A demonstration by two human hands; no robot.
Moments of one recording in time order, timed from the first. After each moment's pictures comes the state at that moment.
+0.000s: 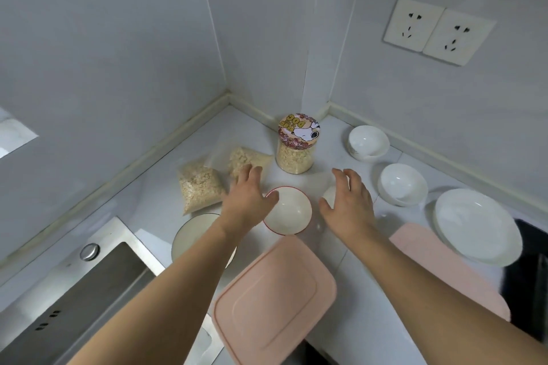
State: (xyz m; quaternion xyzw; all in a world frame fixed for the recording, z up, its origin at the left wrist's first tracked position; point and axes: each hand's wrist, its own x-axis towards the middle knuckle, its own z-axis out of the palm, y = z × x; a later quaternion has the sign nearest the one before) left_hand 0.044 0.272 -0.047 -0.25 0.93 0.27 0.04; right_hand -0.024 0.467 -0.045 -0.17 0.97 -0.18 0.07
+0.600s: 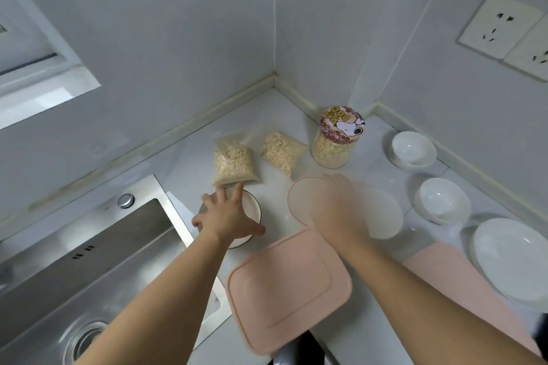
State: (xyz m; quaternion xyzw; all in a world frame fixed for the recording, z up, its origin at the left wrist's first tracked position) left_hand 0.132 0.248 -0.066 -0.43 0.86 0.17 0.23; right_hand 0.008 0.428 -0.064 -0.30 0.94 -0.16 0.09
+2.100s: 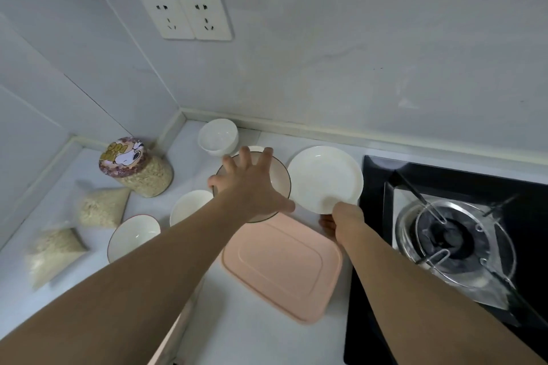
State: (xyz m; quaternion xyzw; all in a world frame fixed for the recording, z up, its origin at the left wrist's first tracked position) left_hand -0.083 0.606 0.015 -0.08 0.98 0.01 0.20; right_hand -0.091 0.770 -0.129 0.49 0.55 -0.65 0.19
